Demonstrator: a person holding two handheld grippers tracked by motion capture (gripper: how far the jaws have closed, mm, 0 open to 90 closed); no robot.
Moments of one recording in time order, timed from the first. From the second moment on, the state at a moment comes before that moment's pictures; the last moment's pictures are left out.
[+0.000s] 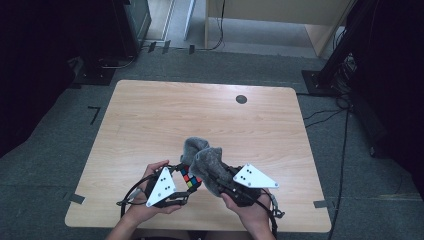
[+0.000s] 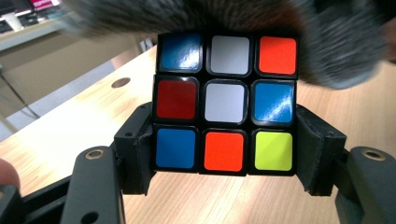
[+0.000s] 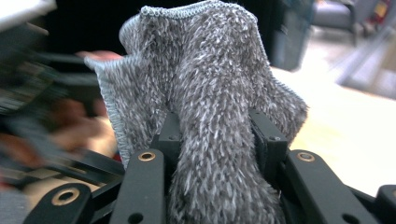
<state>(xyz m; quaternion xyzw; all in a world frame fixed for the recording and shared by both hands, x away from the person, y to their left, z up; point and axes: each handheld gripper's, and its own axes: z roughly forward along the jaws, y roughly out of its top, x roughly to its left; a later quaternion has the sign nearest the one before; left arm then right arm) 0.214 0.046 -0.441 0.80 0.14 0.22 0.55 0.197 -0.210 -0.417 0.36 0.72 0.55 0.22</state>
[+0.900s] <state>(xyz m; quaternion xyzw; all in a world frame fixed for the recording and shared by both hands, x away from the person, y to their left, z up) 0.215 0.046 -0.440 0.80 0.15 0.21 0.55 0.204 -0.220 -0.424 0.40 0.71 0.55 0.18</state>
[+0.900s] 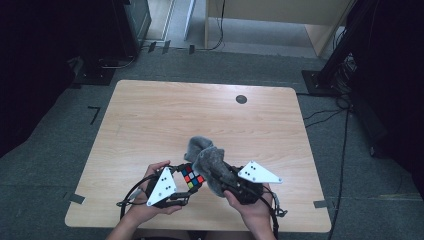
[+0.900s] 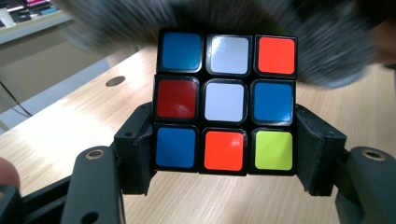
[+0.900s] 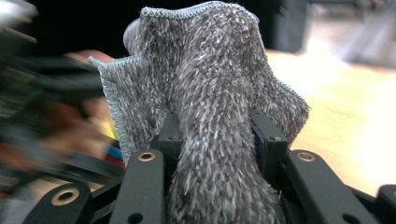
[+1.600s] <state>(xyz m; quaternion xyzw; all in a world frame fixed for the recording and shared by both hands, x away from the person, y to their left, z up) 0.226 0.066 -0.433 0.75 0.20 0.16 0.61 0.213 -0.219 -0.446 0.38 0.71 0.59 0.08</state>
